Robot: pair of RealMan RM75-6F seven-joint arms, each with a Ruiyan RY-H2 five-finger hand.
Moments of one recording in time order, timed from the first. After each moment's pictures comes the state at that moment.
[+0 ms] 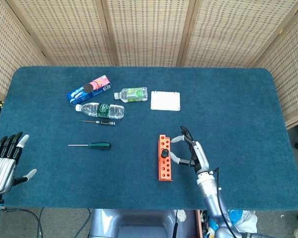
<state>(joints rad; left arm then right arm) -0.11 -1.21 -0.03 -1.54 1.59 1.55 0.09 0.37 -1.62 0.34 -1.85 -1.08 1.10 0.47</state>
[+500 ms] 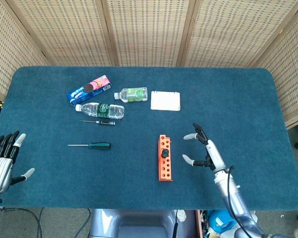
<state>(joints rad) -0.10 -1.21 -0.04 -1.54 1.57 1.56 0.08 0.36 -1.41 0.27 -1.80 -1.27 1.06 0.41</state>
